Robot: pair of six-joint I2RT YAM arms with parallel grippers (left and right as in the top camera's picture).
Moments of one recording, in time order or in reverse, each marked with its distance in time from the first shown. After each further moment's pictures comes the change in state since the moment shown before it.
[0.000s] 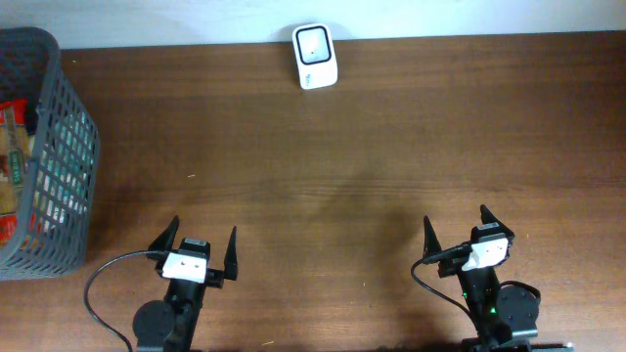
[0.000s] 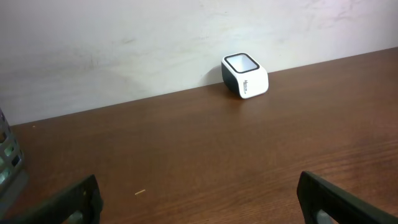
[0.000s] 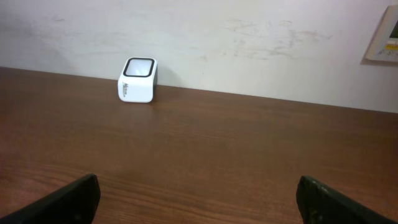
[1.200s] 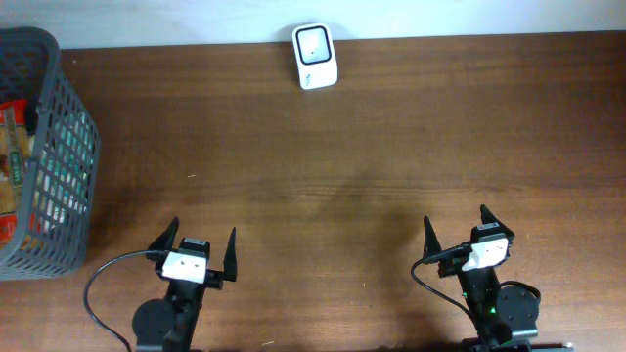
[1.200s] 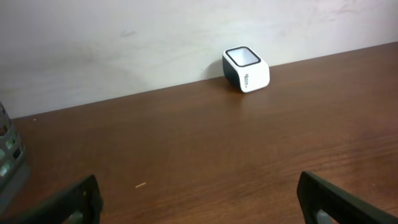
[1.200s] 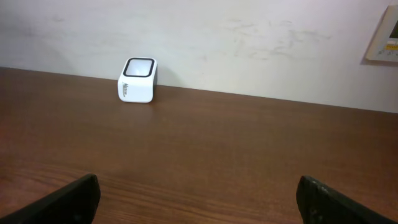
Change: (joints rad) left arm 0.000 0.000 0.016 -0.051 -0.007 0.000; right arm 0.000 0.000 0.000 0.000 0.000 0.000
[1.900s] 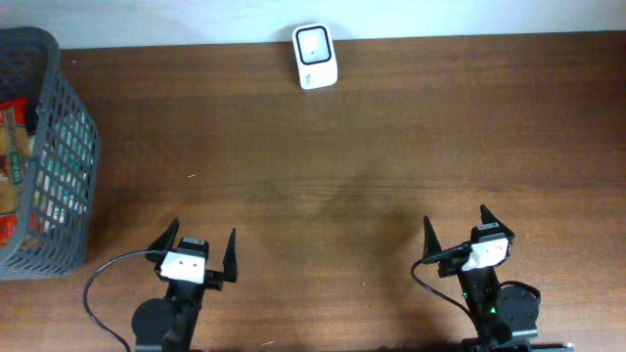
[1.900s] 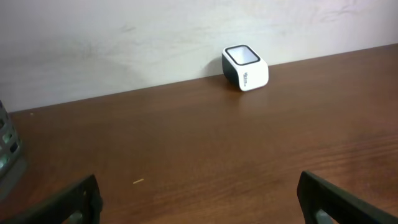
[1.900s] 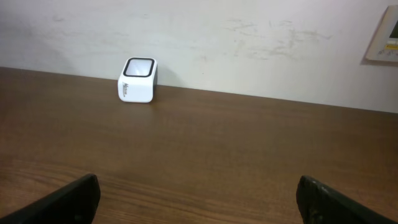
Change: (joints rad) left arm 0.000 0.000 0.014 -0.021 0.000 -0.023; right arm 0.000 0.000 0.000 0.000 0.000 0.000
